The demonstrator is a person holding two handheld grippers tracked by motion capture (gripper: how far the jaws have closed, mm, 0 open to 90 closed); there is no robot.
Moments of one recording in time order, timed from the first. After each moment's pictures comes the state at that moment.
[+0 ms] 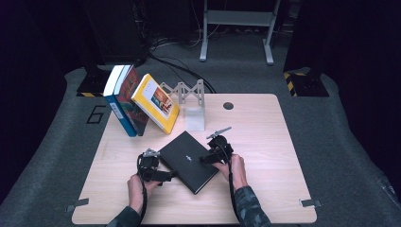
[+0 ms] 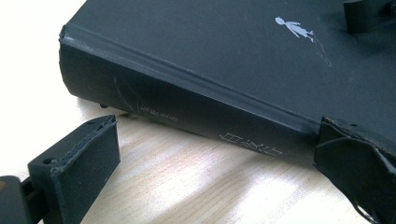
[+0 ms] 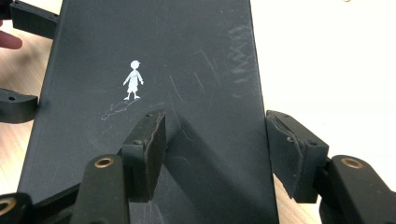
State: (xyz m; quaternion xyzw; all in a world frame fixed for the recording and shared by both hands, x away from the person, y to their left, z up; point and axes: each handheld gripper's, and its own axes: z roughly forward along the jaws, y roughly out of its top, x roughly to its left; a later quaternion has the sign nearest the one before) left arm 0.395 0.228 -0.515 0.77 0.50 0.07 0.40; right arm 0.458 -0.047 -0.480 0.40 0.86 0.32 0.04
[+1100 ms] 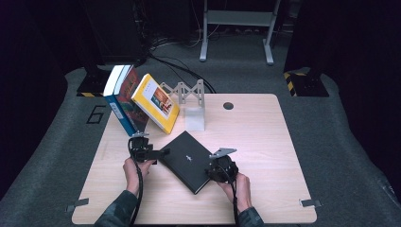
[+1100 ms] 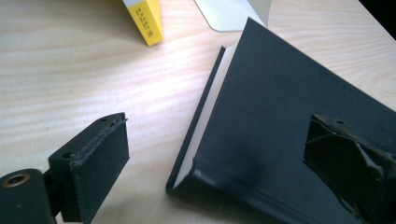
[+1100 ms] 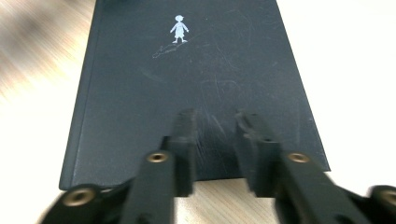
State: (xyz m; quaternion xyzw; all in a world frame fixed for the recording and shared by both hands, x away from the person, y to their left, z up) left arm 0.450 0.257 -0.495 0.71 0.55 0.08 0.44; right arm 0.382 -0.052 -0.475 0.40 0.84 0.34 0.12
